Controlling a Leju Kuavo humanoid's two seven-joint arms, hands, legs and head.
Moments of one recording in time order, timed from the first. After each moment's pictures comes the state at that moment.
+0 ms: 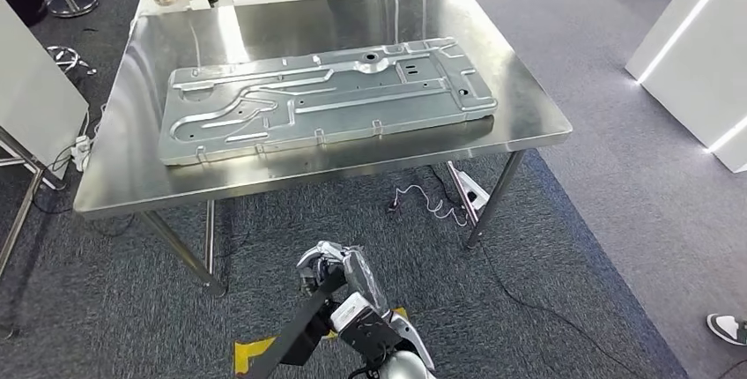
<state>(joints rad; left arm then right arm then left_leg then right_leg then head) -0.20 -0.20 0.93 -0.25 -0.61 0.11 -0.23 -0.10 0.18 0.49 -1.40 0.51 -0.25 -0.42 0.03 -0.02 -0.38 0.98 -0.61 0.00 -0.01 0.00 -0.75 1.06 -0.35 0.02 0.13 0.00</state>
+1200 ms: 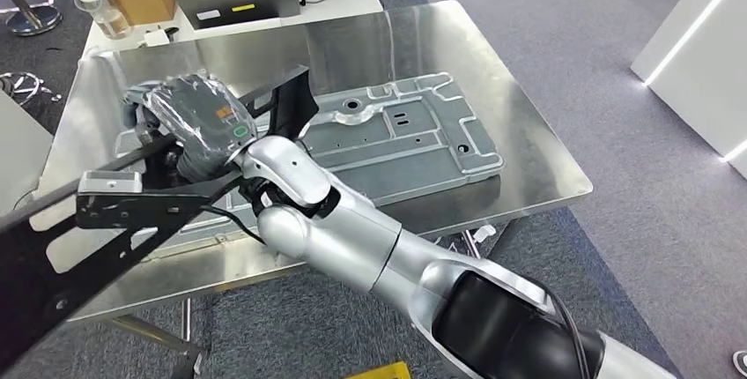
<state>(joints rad) -0.29 -0.21 0.79 -0.24 -0.68 0.11 -0.12 -0.99 0.35 0.75 -1.03 0.94 -0.20 0.05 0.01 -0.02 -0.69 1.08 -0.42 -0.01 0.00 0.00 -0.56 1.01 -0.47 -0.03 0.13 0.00</state>
